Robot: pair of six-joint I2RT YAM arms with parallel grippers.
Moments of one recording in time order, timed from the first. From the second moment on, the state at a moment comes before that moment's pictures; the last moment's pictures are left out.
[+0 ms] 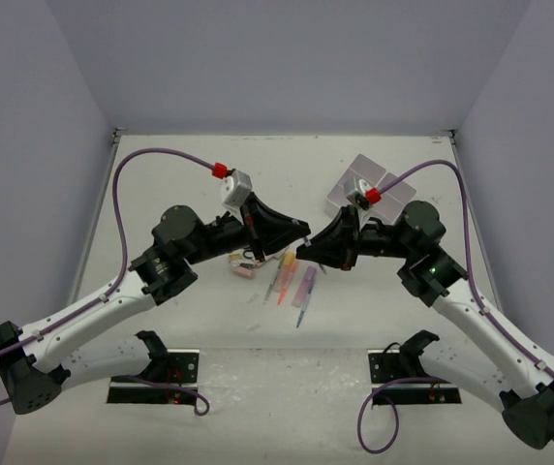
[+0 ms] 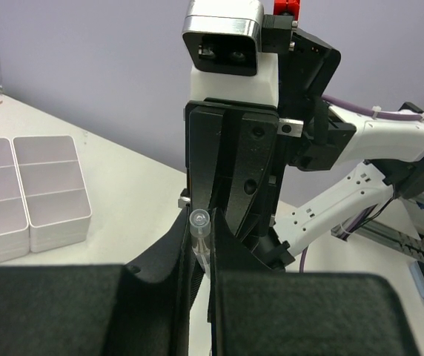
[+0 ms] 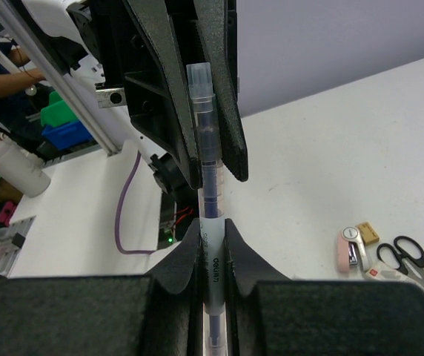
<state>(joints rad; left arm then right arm) -0.89 1.02 0.93 0.29 0.38 -0.44 0.59 0.90 0.83 0.12 -0.90 0.39</state>
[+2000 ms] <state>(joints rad) -0.89 1.03 1.03 0.25 0.31 -0.46 0.59 0.89 0.84 0.11 -0.91 0.41</state>
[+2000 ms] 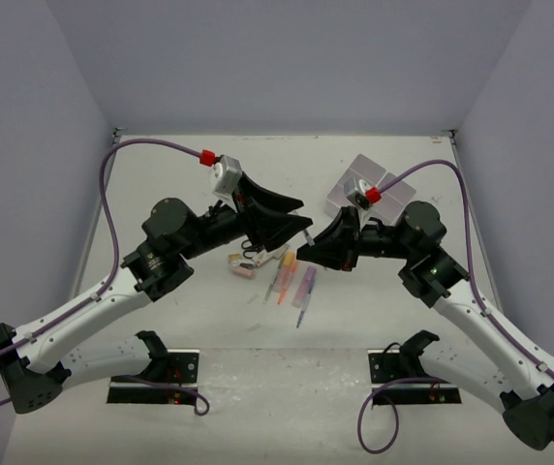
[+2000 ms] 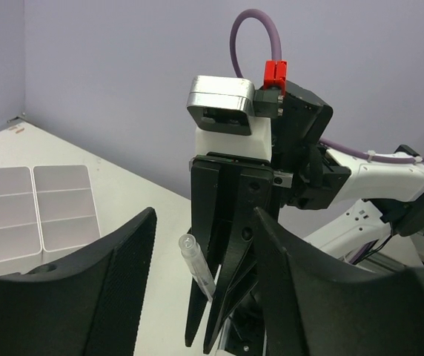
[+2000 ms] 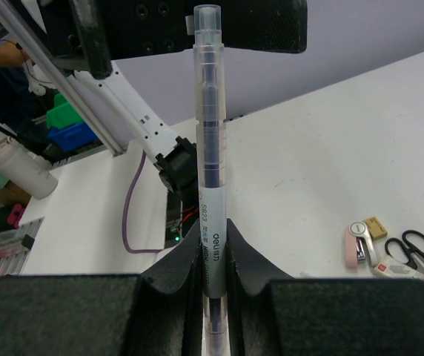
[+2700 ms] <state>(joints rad) -0.86 1.08 1.00 0.38 0.39 -0.53 0.59 0.88 0.84 0.12 -0.87 0.41</state>
